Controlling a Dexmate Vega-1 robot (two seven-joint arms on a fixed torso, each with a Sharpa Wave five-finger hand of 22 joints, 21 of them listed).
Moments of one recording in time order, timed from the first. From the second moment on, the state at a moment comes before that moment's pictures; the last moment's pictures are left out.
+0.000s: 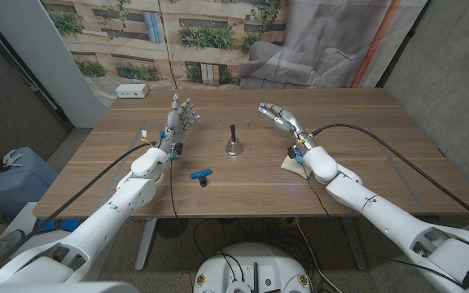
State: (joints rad) left arm 0.84 0.51 0.37 -1.30 -0.65 -0.29 -0.03; left_hand 0.00 0.05 0.04 0.13 0.31 0.06 -0.22 0.21 0.23 0.12 -0.15 0.21 0.20 0.15 -0.04 0.19 0.19 0.26 0.02 0.20 0.18; right arm -0.74 -0.48 -0.62 -1.28 0.07 0.45 -0.18; right_hand 0.44 0.02 0.02 -0.03 0.23 0.36 -0.08 0.18 0.19 0.37 -0.04 0.18 0.20 0.24 -0.04 0.20 0.26 0.34 -0.02 0.18 0.16
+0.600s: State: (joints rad) left arm 0.84 0.51 0.37 -1.30 -0.65 -0.29 -0.03; left_hand 0.00 0.05 0.04 0.13 0.31 0.06 -0.22 0.21 0.23 0.12 -0.15 0.21 0.20 0.15 -0.04 0.19 0.19 0.26 0.02 0.20 0.18; right arm -0.79 -0.47 -0.52 -1.30 0.32 0.44 -0.08; right_hand 0.40 0.03 0.01 -0.01 0.22 0.31 -0.05 0.18 0.18 0.34 -0.03 0.18 0.19 0.21 -0.04 0.20 0.26 0.32 -0.02 0.18 0.16
